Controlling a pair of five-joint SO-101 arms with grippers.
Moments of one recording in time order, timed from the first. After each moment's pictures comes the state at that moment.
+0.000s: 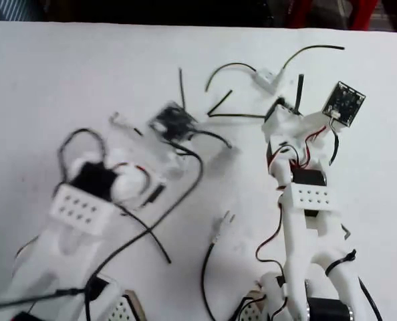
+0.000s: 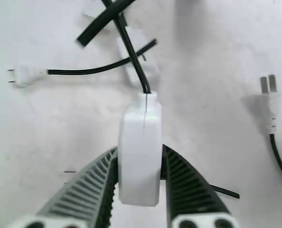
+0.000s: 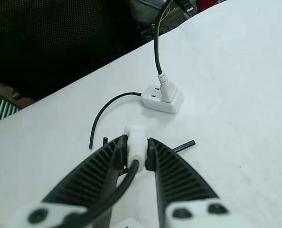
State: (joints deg) left arm 17.4 -37.4 36.3 76.4 -18.9; right arm 1.4 -28.4 52.4 10.0 -23.4
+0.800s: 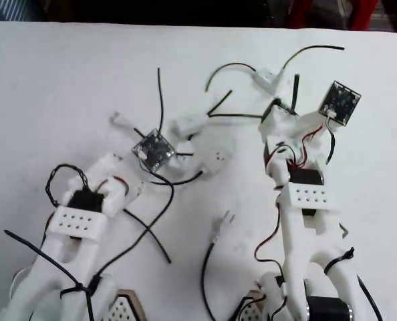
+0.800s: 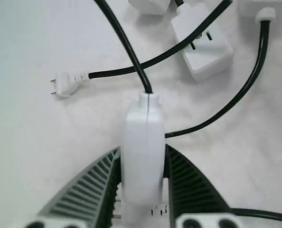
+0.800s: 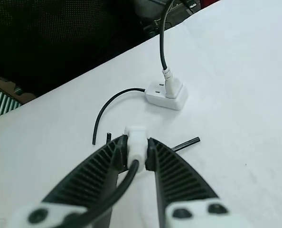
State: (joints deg) left arm 3.8 -41.1 67.4 38.1 -39.9; right arm 0.2 -27.8 52.4 10.0 -23.5
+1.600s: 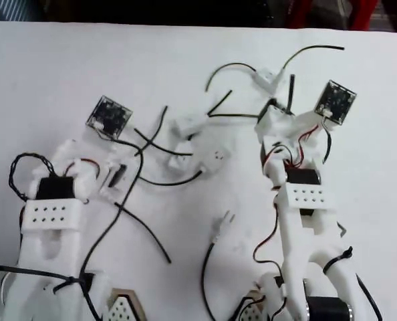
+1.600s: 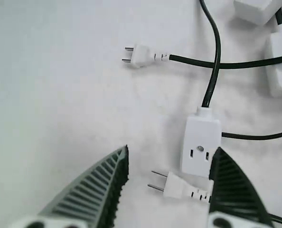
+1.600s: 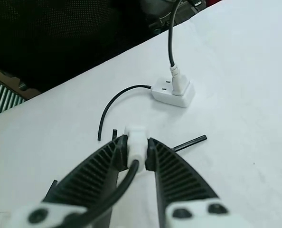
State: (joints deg) left arm -8.2 -41.0 54.9 48.6 -31.8; right arm -1.6 -27.8 52.4 10.0 -23.4
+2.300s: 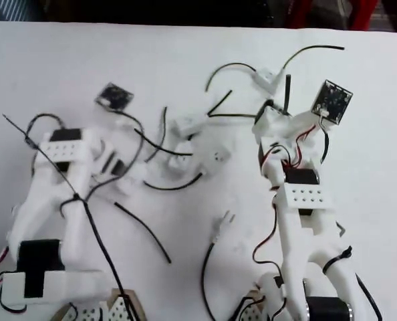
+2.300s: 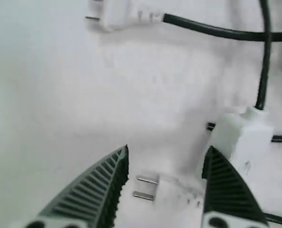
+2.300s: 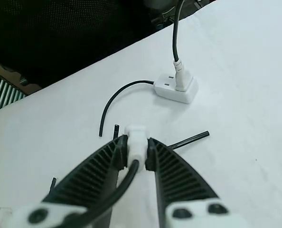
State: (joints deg) left arm -8.8 -4.8 33.6 53.9 -31.5; right arm -1.8 -27.8 52.4 10.8 -23.4
